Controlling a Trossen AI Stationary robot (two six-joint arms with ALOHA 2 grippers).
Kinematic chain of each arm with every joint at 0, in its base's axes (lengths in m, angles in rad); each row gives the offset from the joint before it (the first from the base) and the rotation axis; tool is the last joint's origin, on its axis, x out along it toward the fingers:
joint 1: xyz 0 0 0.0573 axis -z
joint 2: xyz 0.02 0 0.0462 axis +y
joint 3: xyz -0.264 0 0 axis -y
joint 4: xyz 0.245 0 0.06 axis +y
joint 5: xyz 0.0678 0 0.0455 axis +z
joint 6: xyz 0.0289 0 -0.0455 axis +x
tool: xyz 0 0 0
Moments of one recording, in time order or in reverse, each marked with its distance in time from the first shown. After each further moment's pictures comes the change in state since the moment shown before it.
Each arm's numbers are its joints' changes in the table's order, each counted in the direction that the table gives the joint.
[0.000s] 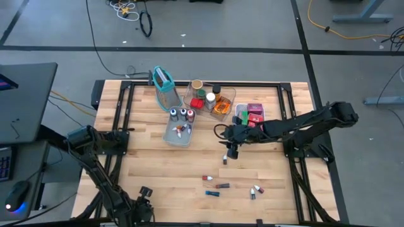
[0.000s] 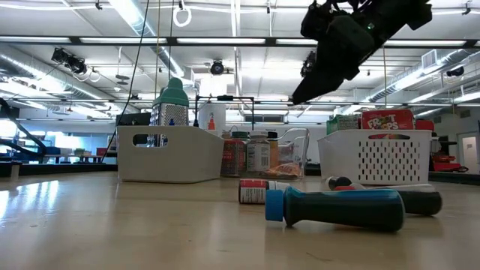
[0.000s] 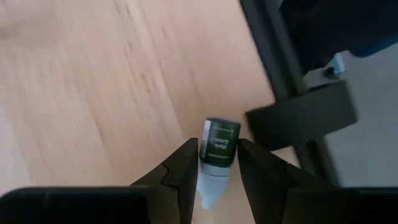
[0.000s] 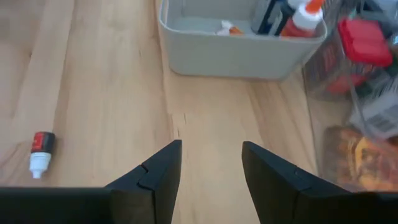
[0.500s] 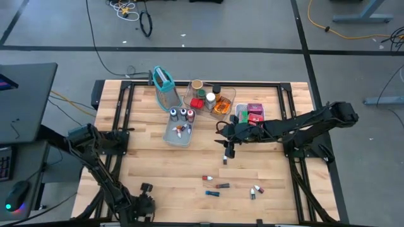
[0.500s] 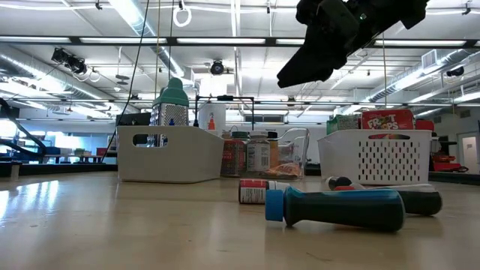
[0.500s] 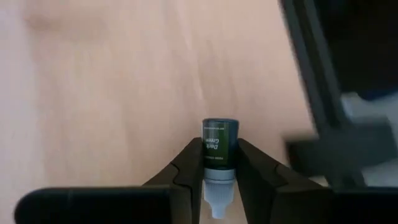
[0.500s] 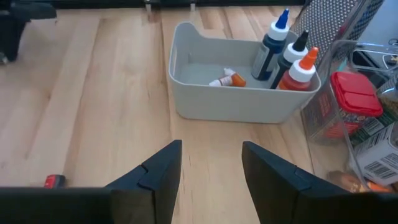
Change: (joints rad) left arm -0.033 -0.005 -0.123 -0.131 0.123 -0.108; right arm 0.000 0.000 0.000 -0.153 0.000 -0.045
